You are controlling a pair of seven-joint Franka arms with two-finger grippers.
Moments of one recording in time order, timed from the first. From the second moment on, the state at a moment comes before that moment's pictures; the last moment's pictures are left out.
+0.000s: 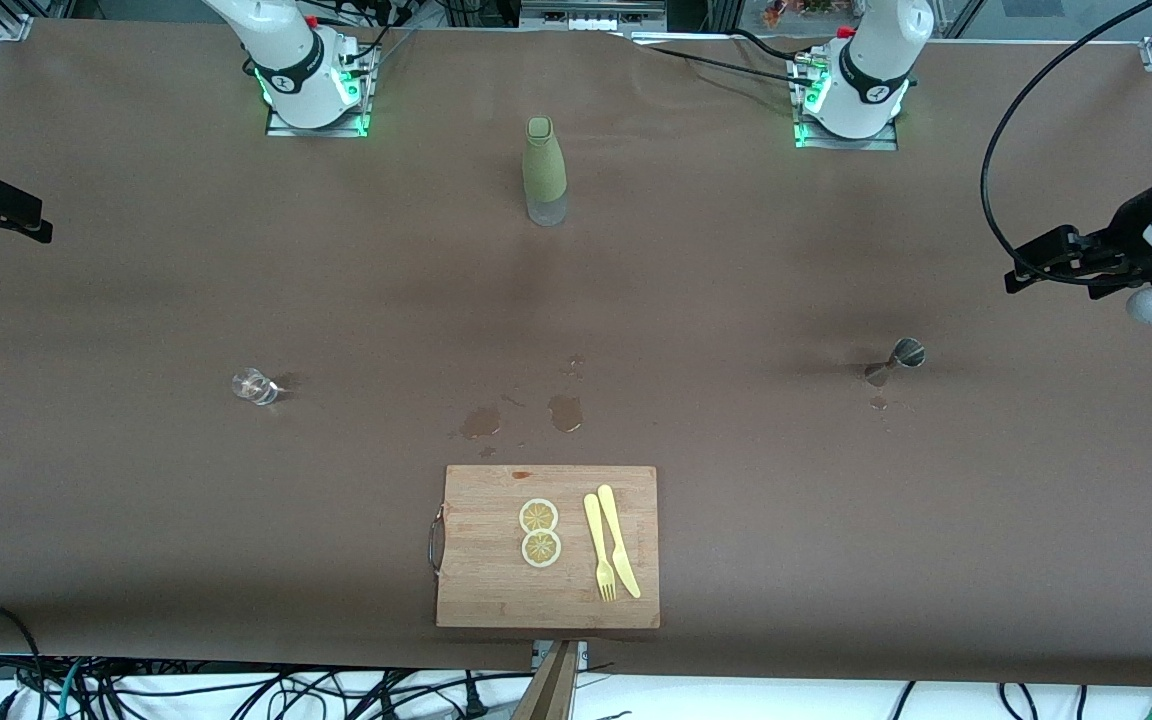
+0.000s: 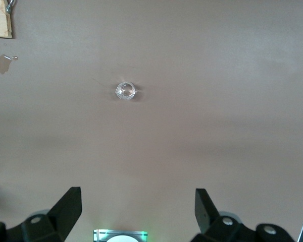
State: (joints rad) left arm -0.01 0.12 0.02 -1.50 -0.08 1.56 0.01; right arm -0.01 0.12 -0.06 -1.39 -0.05 1.40 -0.13
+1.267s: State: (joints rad) left arm -0.01 0.12 0.00 -1.50 -0.07 1.56 0.01; right arm -0.01 0.12 -0.06 -1.39 -0.05 1.40 -0.13
